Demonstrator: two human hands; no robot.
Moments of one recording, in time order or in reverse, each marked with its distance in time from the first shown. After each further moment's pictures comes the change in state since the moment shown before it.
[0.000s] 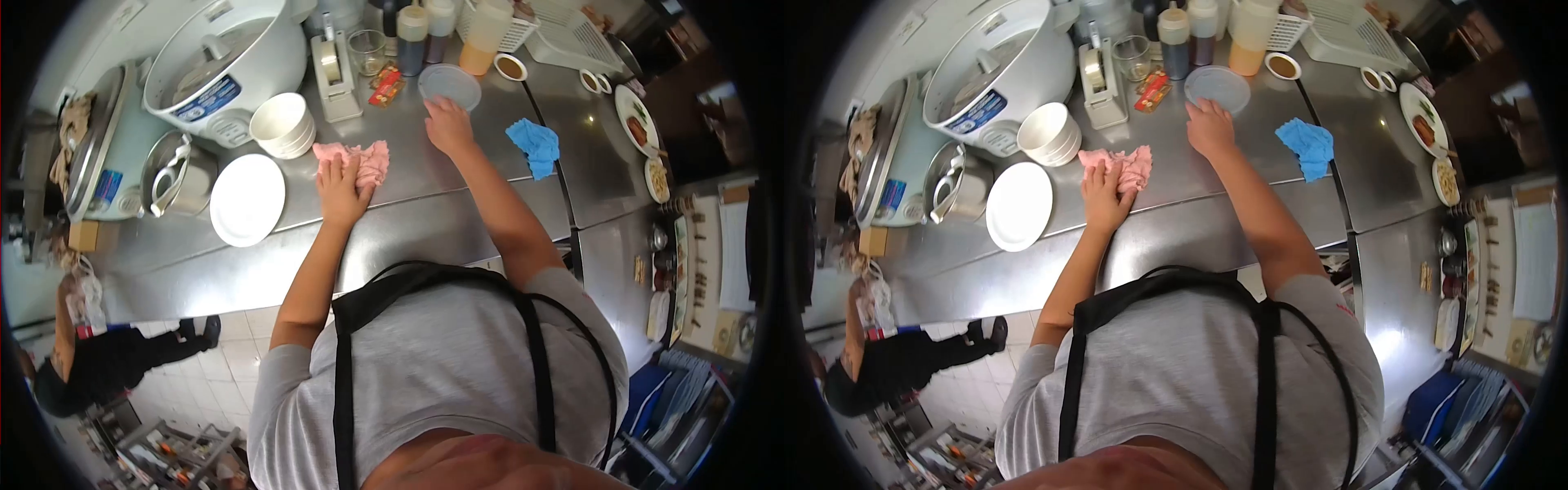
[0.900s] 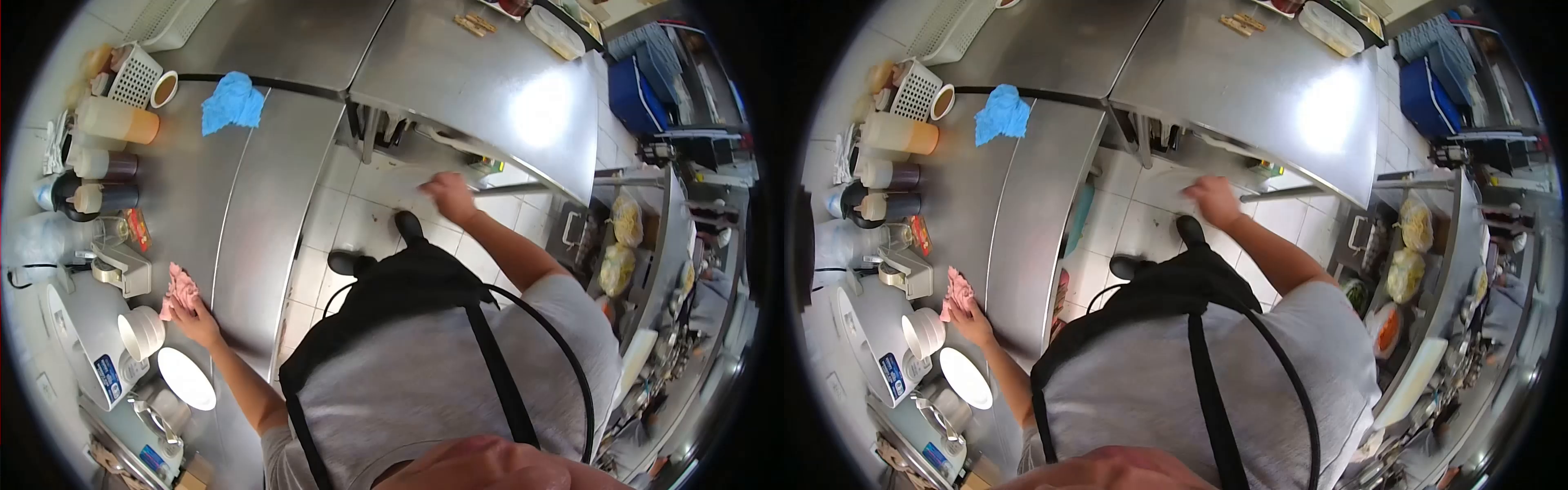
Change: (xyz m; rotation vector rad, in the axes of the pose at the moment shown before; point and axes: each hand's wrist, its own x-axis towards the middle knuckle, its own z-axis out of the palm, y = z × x) left_hand -0.001 -0.006 0.011 0.048 -0.060 0.141; right_hand -0.493 0.094 -0.093 0.030 0.125 0.644
